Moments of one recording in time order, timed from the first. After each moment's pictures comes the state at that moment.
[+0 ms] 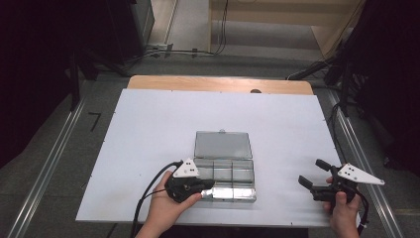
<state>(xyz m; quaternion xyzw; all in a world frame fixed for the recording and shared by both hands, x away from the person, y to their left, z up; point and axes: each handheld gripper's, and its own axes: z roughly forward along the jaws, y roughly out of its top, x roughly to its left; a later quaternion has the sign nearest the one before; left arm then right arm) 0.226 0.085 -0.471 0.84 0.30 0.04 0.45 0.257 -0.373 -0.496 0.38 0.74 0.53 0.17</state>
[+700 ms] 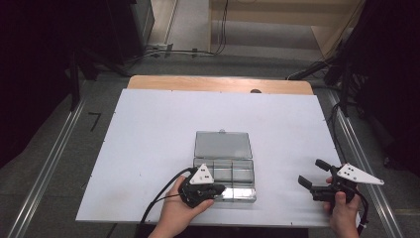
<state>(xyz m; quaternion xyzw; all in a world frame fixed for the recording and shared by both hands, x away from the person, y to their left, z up) 0.224 0.053 -0.489 0.85 0.29 0.04 0.43 0.257 -0.373 -0.496 0.38 0.74 0.53 0.17</state>
